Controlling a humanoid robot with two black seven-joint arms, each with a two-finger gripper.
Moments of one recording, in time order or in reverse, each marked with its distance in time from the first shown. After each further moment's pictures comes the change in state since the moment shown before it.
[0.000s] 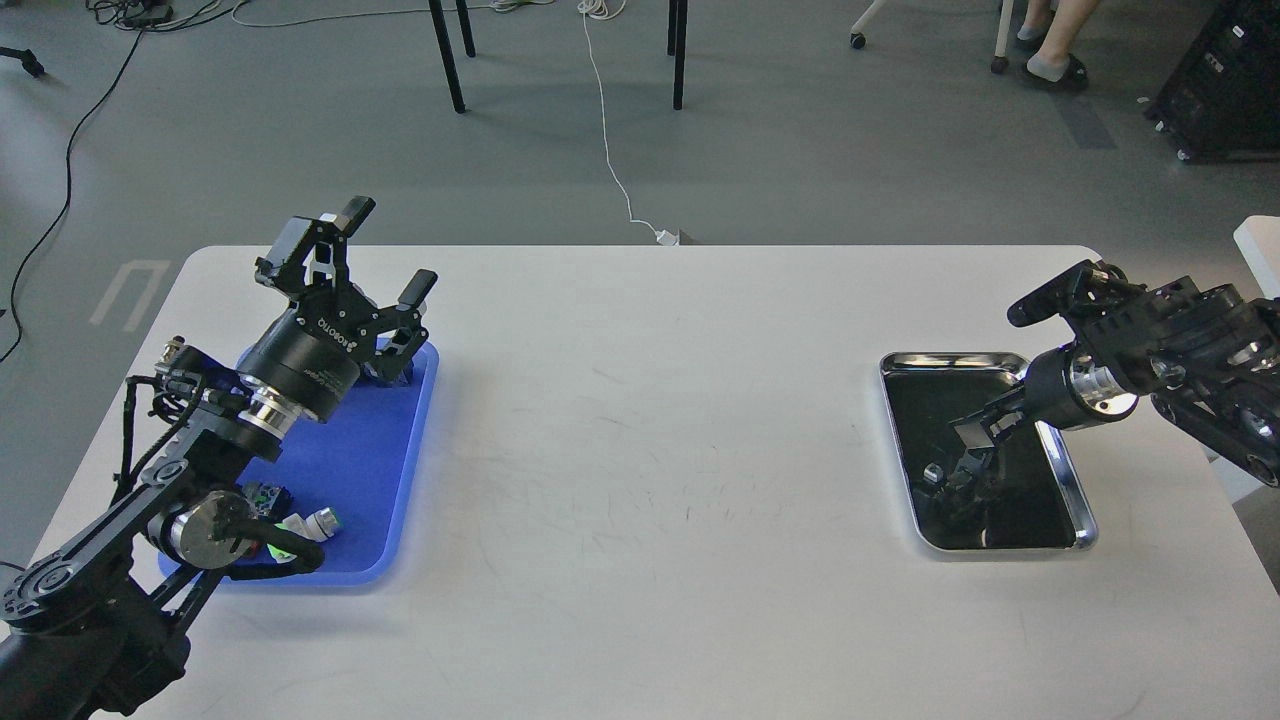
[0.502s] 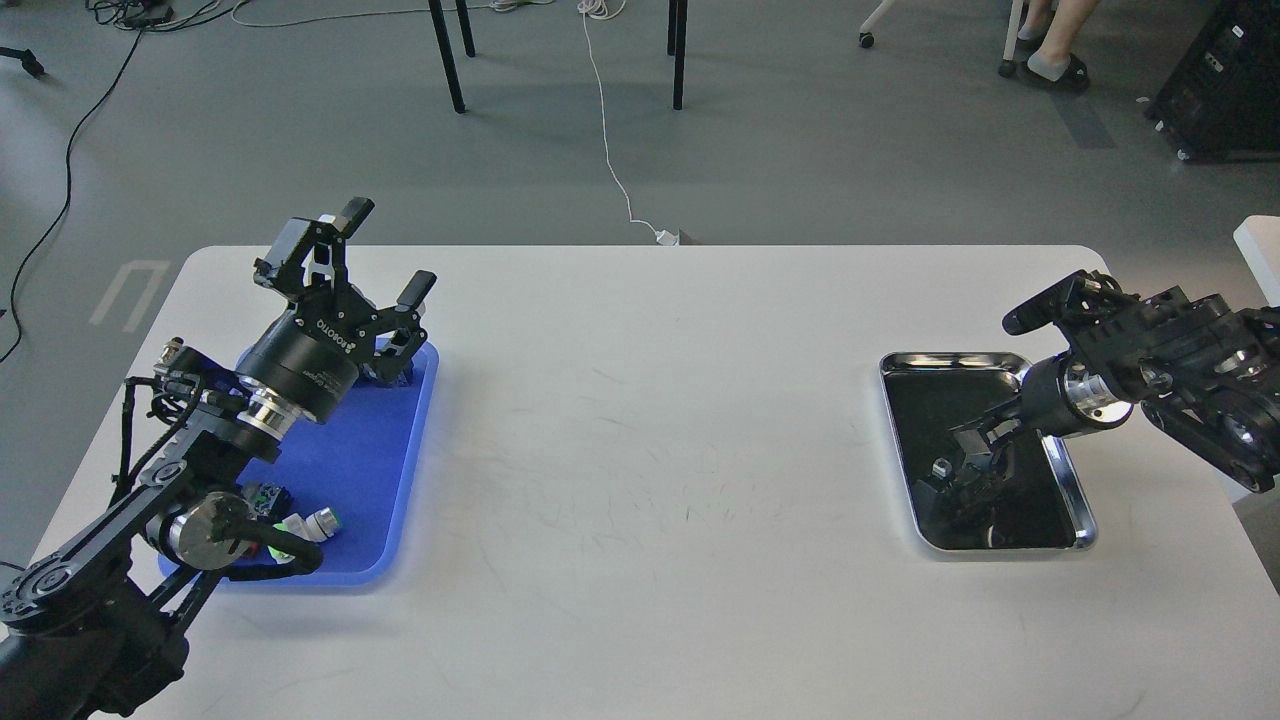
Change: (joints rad) left arm 0.001 0.002 0.000 0.000 0.000 -0.002 0.000; right arm -0.024 0.031 0.000 -0.054 0.000 0.000 0.000
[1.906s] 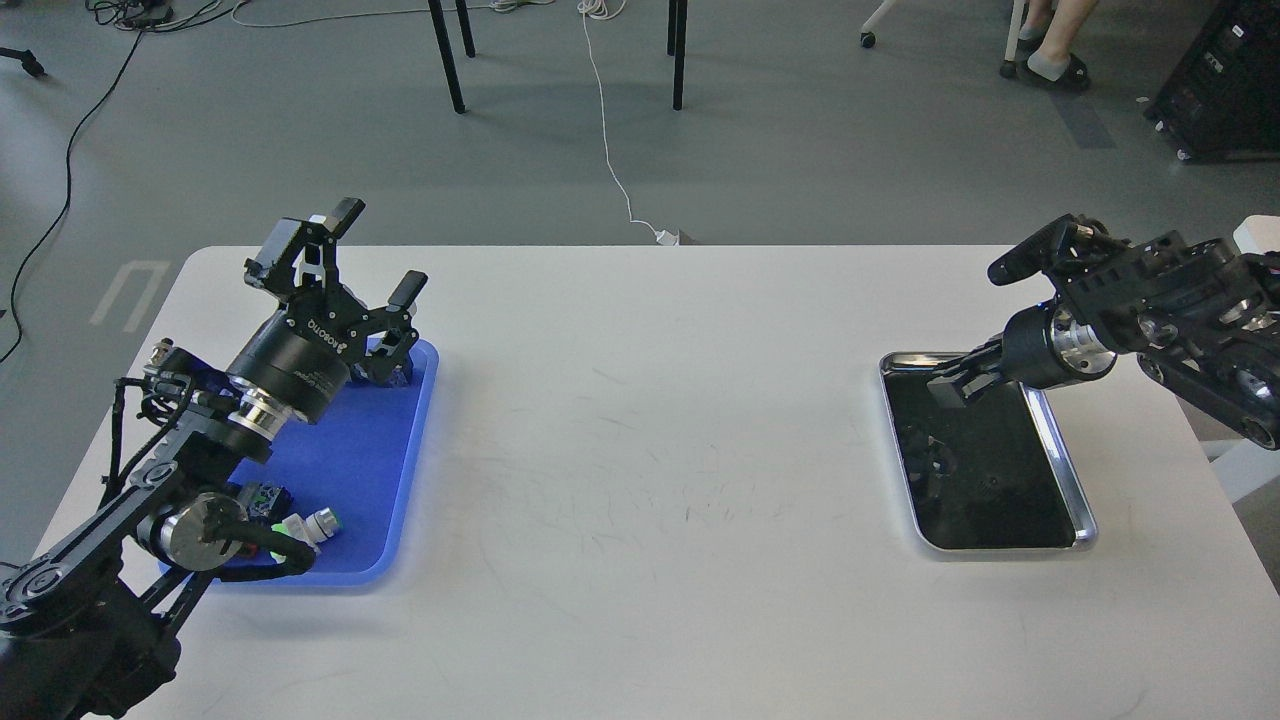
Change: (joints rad) left arm 0.006 0.008 -0.009 0.000 0.000 -0.001 -0.001; right arm 0.152 -0.051 0.000 0.195 0.020 0.000 0.000
